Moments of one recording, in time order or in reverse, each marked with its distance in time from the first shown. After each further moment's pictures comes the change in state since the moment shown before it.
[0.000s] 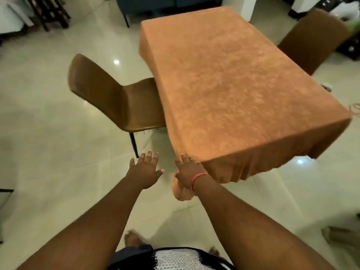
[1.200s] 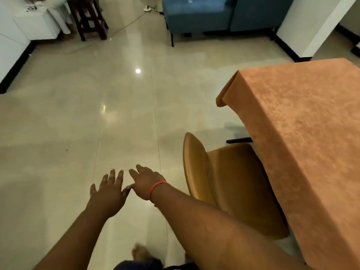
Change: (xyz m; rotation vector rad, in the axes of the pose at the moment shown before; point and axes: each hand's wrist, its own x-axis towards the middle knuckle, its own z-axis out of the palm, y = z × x) left_hand 0.344 -0.743 -0.191 -0.160 0.041 -0.348; right_hand 0.649 -0.603 -0.227 -0.019 0.059 -0.390
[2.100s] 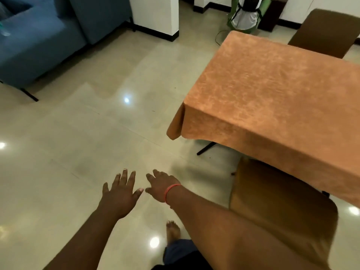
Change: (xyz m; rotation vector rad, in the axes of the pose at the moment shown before) left_hand 0.598 0.215 -0.282 0.449 -0.094 0.870; right_hand 0.361 0.304 -0.269 0.378 0.214 0.840
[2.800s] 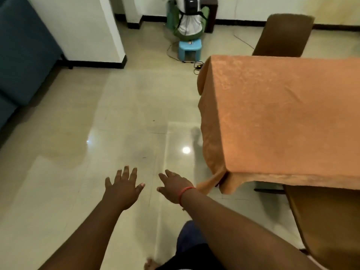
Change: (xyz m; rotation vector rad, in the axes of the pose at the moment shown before) left_hand 0.472 -0.125 -0.293 0.281 -0.028 0.380; right_hand 0.362 -0.001 -0.264 0.301 0.196 0.424
